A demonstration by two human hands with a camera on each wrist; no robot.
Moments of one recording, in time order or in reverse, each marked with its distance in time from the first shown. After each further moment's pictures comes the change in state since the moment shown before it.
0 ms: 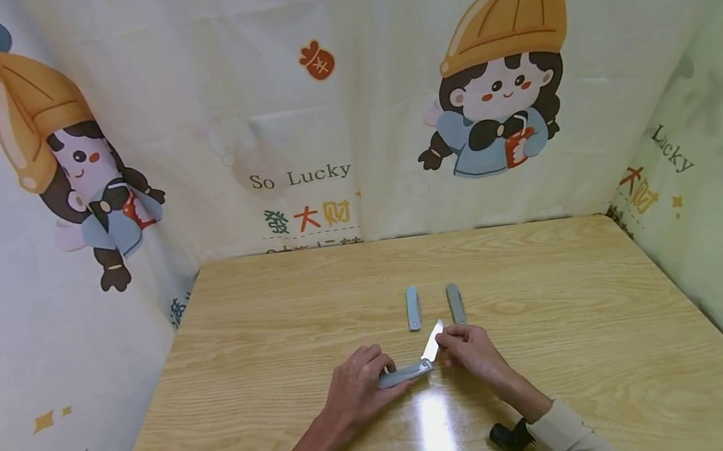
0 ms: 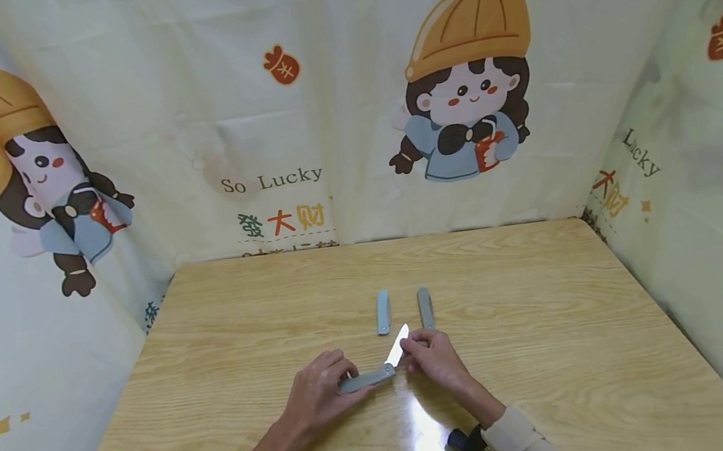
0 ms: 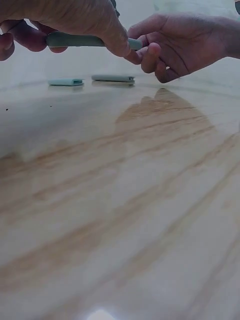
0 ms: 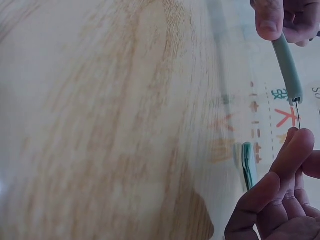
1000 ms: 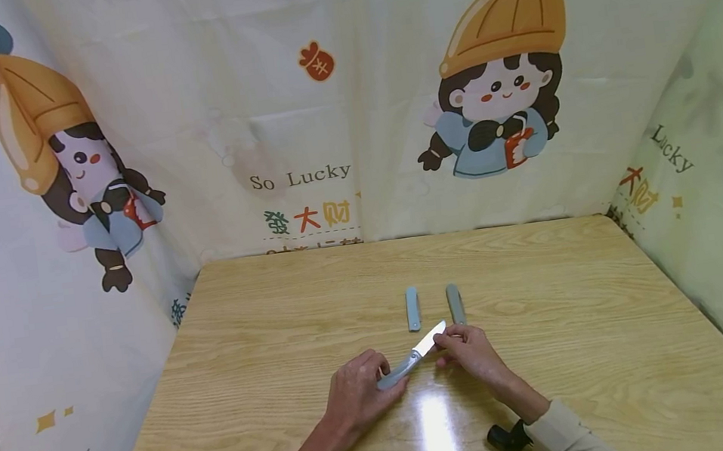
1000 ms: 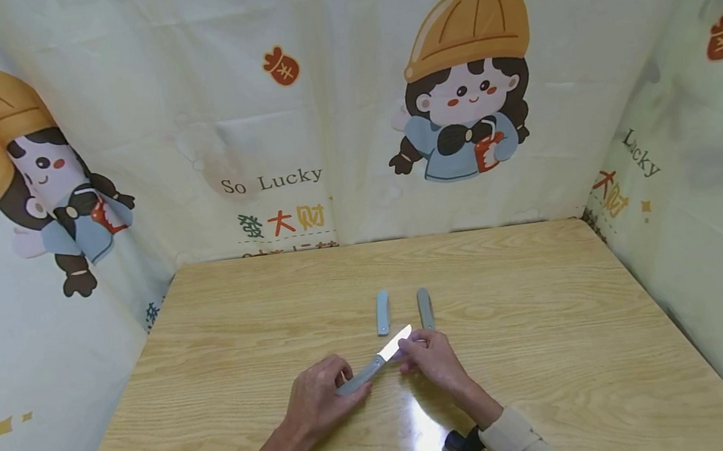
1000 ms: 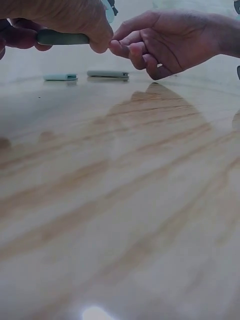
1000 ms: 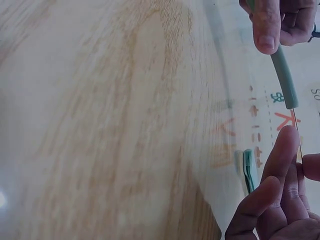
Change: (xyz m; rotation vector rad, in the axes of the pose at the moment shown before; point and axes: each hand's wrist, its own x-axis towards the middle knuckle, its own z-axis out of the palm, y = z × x) left_hand -0.005 0.009 0.002 -0.020 0.010 -0.174; right_hand -0.001 0.000 0.002 0.007 -0.020 -0.009
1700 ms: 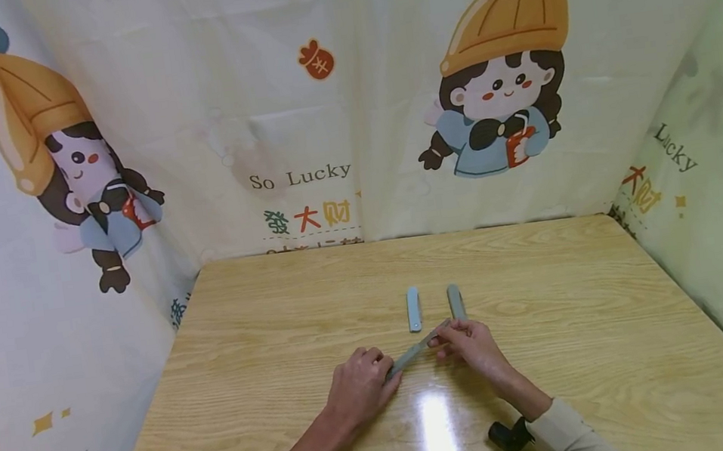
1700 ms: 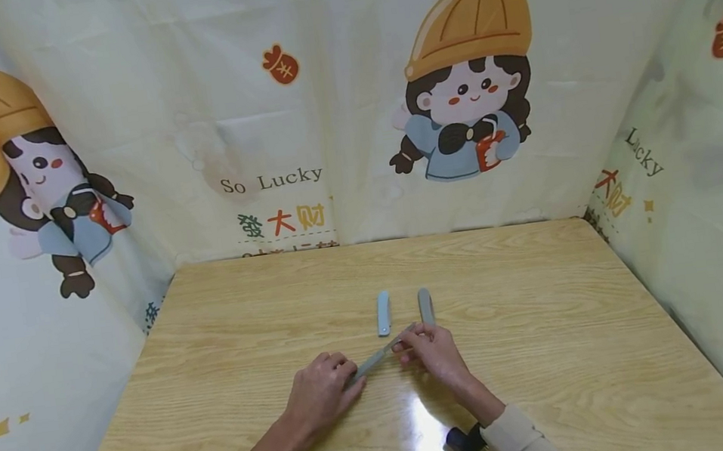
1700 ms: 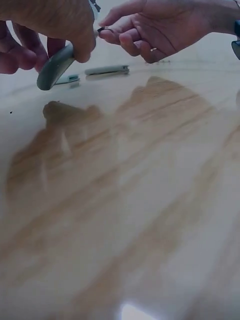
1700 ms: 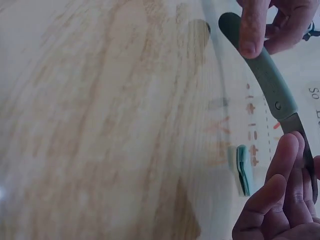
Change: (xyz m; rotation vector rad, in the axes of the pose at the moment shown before) left_hand 0.011 -0.004 -0.001 0.332 -0.078 0.216; right_hand 0.002 -0.008 -0.002 0.046 0.023 -0.028
